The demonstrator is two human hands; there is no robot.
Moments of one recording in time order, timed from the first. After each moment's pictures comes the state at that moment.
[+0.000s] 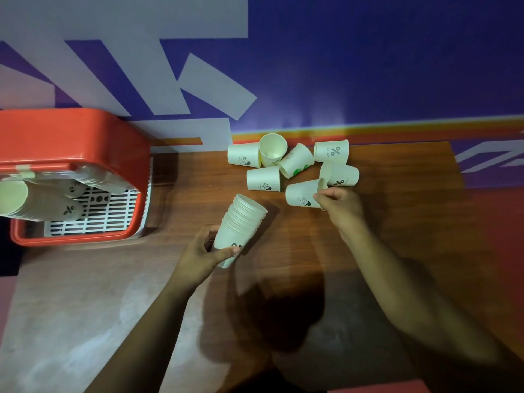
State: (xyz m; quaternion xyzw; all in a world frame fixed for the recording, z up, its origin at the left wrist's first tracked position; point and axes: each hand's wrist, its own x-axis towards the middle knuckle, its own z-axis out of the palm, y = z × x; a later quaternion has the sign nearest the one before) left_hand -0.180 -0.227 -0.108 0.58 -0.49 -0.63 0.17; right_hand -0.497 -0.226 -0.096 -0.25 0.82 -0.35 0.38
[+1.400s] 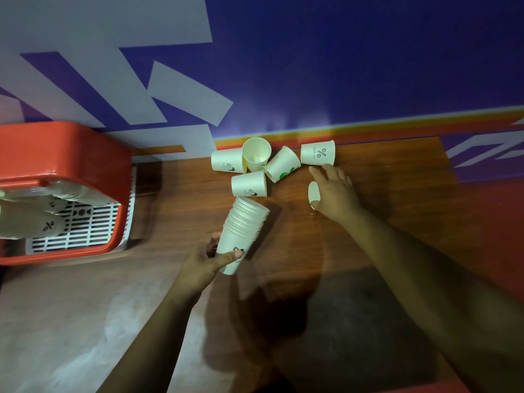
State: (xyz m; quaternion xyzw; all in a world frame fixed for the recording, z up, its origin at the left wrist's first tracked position) left_hand -0.213 -0.228 -0.131 0.56 -0.47 -0.66 0.15; right_hand -0.555 -0.254 -0.127 -0.60 0.78 0.04 0.14
